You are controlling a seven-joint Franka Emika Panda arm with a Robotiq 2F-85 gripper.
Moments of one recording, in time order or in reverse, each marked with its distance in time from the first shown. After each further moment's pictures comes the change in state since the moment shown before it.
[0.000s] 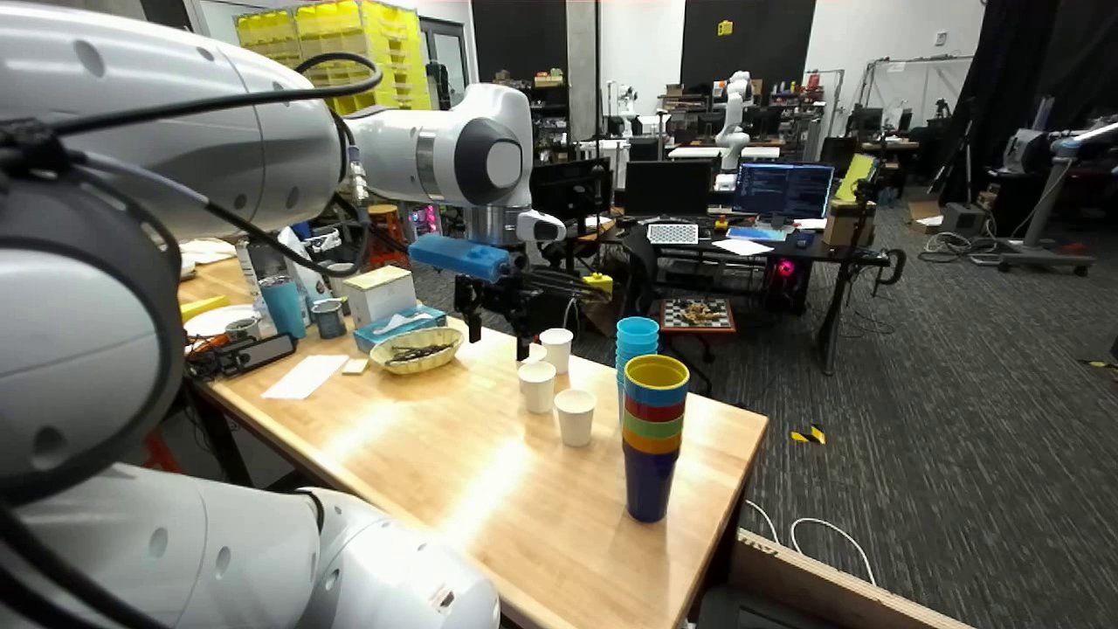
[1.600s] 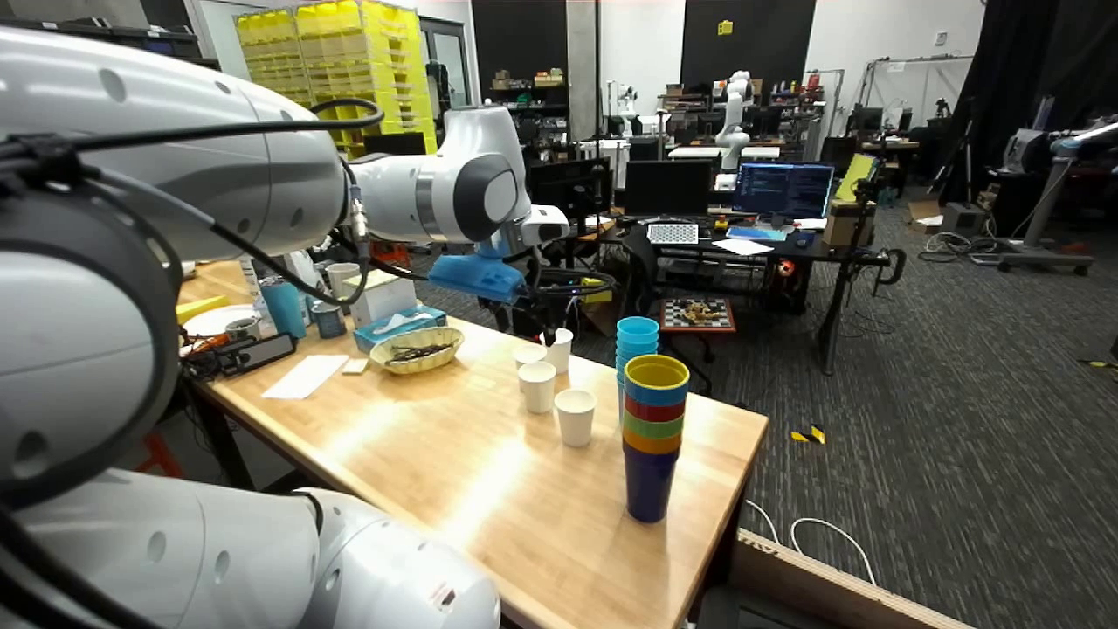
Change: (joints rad) arm 0.012 -0.012 0.018 -0.111 -0.073 0.391 0.008
